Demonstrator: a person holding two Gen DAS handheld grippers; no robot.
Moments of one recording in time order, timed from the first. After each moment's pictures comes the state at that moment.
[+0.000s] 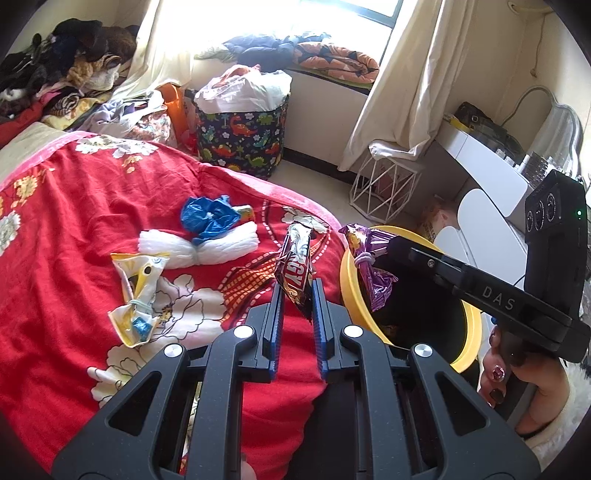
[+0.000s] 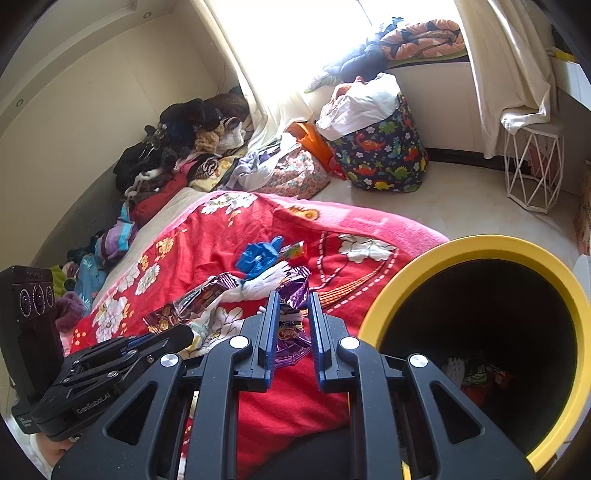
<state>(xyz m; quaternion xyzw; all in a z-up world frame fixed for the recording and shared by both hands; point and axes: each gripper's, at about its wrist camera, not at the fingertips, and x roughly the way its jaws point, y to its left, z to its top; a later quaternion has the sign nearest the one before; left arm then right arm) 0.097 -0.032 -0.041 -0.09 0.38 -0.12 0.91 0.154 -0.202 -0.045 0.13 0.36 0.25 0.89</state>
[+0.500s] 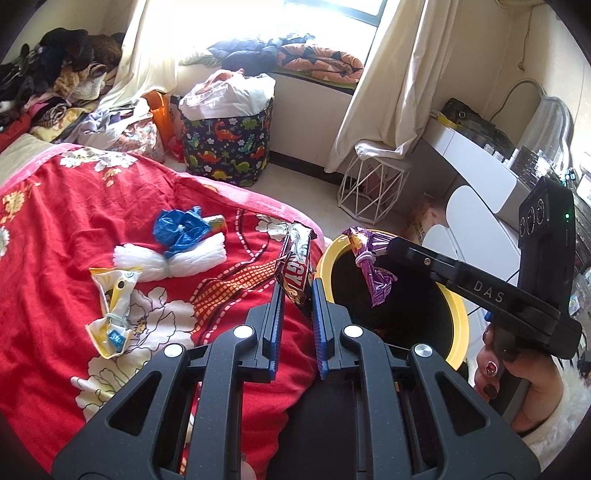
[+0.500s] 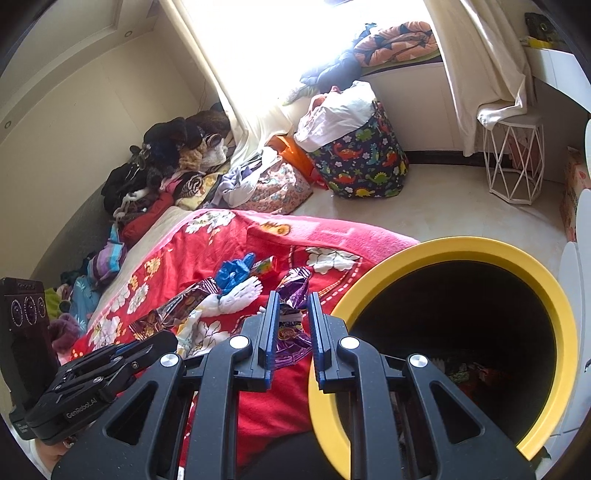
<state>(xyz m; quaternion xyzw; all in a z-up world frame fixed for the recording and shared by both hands) 0.101 -0.059 -0.033 -0.08 0.37 -0.14 0.92 0.156 -0.242 -0.046 0.16 0.35 0.22 0.90</state>
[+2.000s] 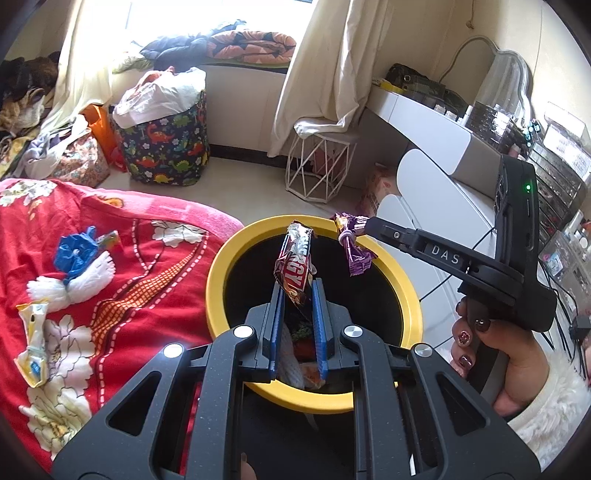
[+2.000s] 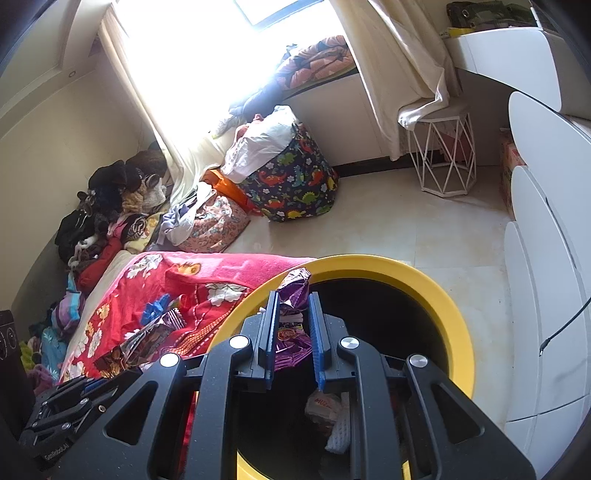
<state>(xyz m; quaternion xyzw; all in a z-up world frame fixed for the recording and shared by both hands) 0.115 -0.161 -0.040 -0.03 0.38 -0.24 0.90 0.146 -0.347 -0.063 0.20 0.33 0.10 0.92</state>
